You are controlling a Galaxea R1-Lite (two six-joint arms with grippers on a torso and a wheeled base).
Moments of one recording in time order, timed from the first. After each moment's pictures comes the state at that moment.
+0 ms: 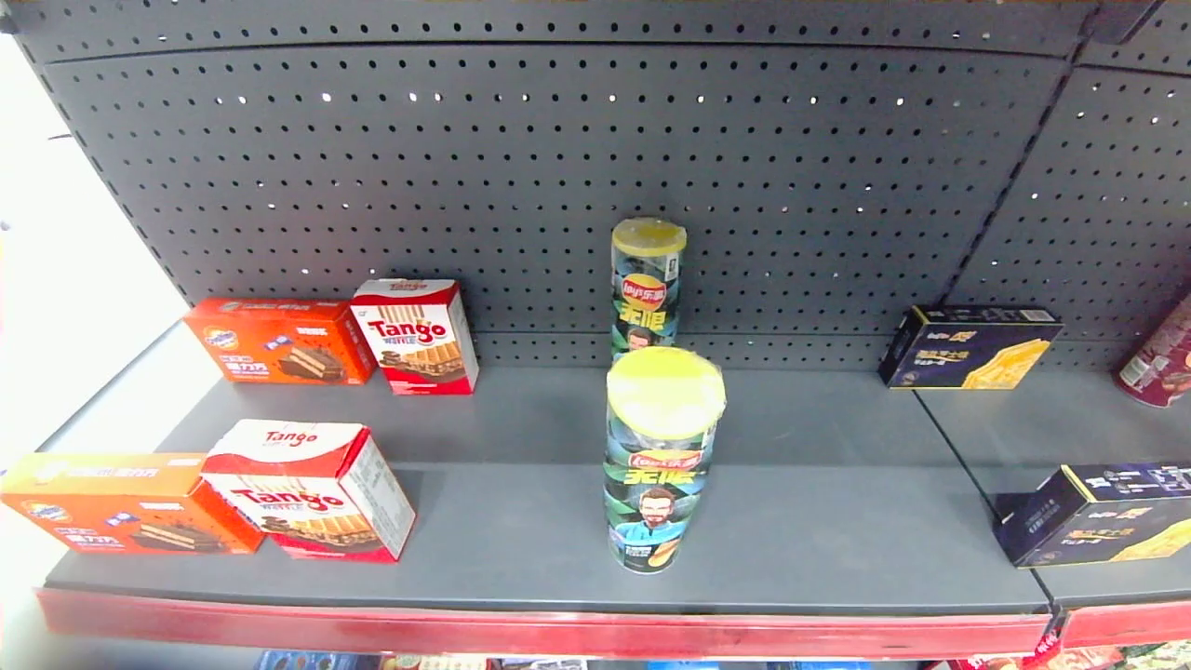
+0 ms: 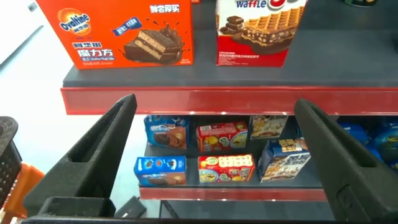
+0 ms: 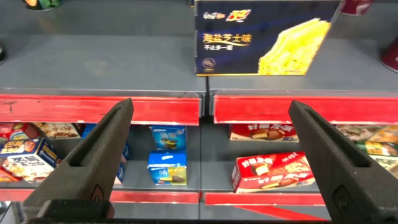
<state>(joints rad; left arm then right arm) 0.00 0.00 0.00 0.00 0.00 0.00 0.00 0.00 0.00 0.00 -0.01 0.00</state>
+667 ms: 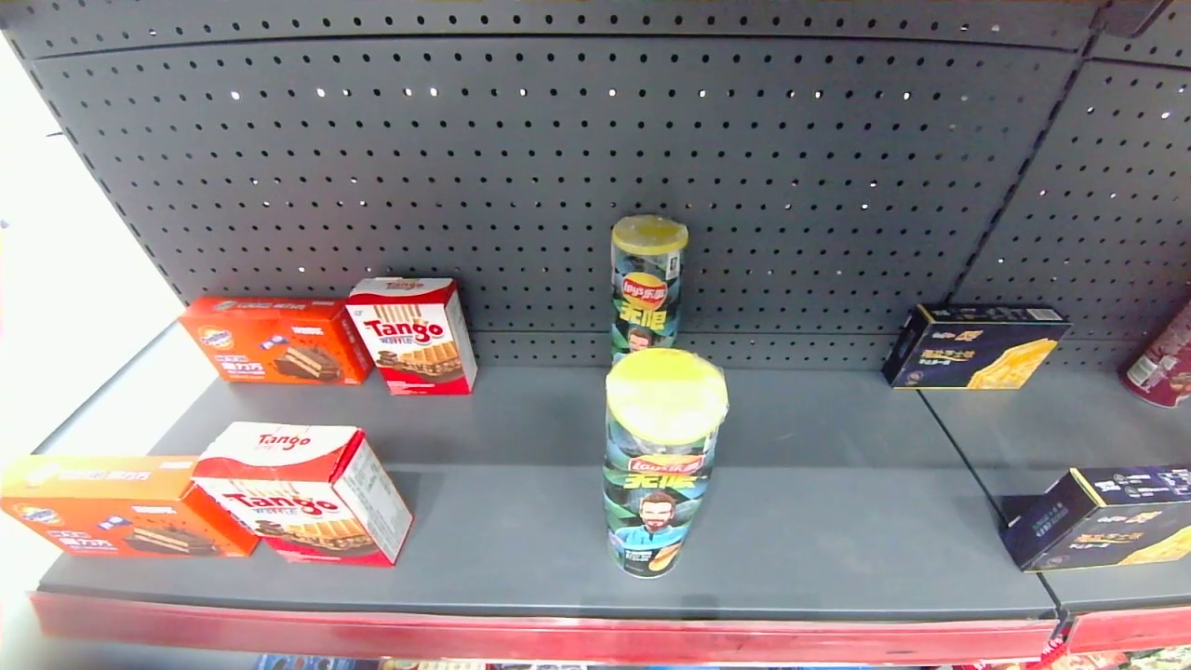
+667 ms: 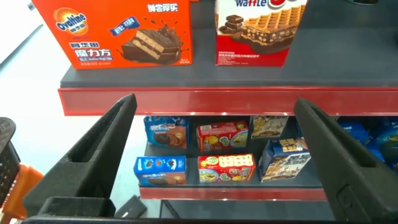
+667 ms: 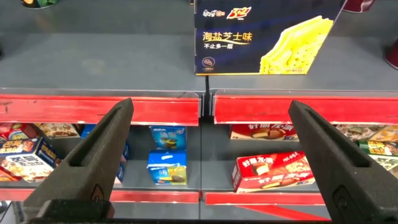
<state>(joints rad) 0.00 0.00 0.00 0.00 0.00 0.00 0.00 0.00 0.00 0.00 -0.01 0.00</state>
